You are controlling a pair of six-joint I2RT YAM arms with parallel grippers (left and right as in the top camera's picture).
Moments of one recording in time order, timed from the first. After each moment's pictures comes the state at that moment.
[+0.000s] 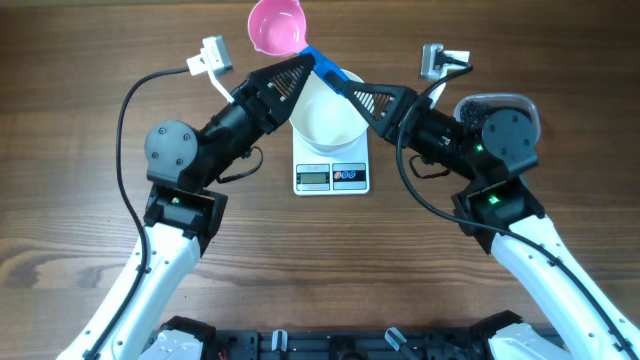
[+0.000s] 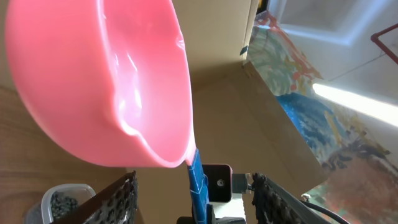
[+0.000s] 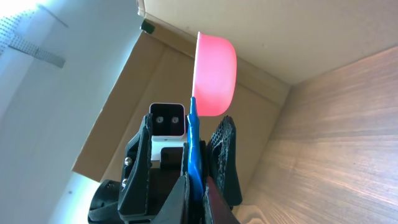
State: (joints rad) left arm -0.30 1.20 0.81 0.66 0.54 -1.29; right arm 0.38 1.22 0.85 0.56 -0.67 1.24
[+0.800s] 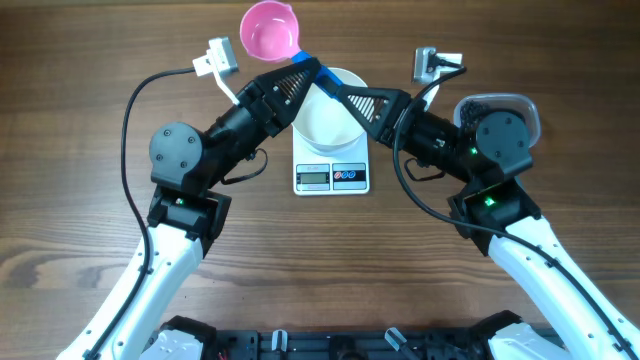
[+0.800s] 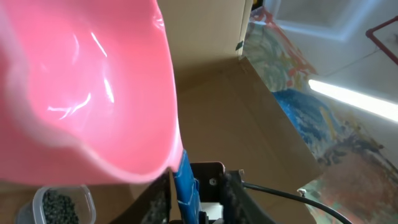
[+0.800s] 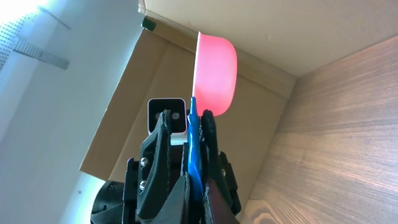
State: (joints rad) left arm -0.33 1.20 0.81 0.67 0.54 -1.29; right arm 0.41 1.22 0.85 0.56 -0.66 1.28
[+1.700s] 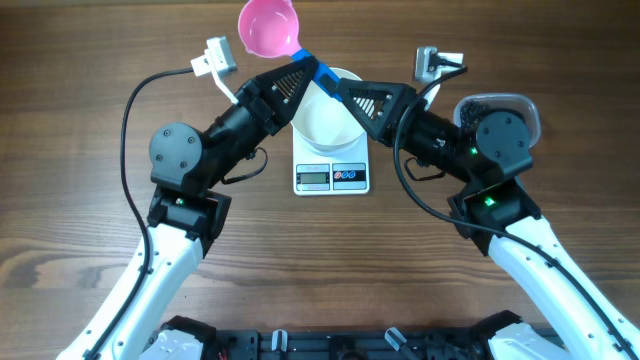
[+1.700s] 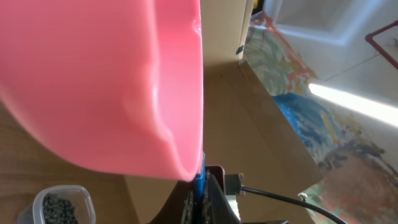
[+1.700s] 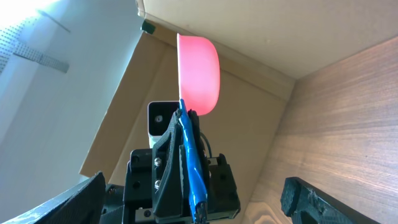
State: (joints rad) left arm -0.33 1.20 0.81 0.67 0.52 -1.29; right arm 0.41 1.22 0.85 0.56 -0.65 1.28
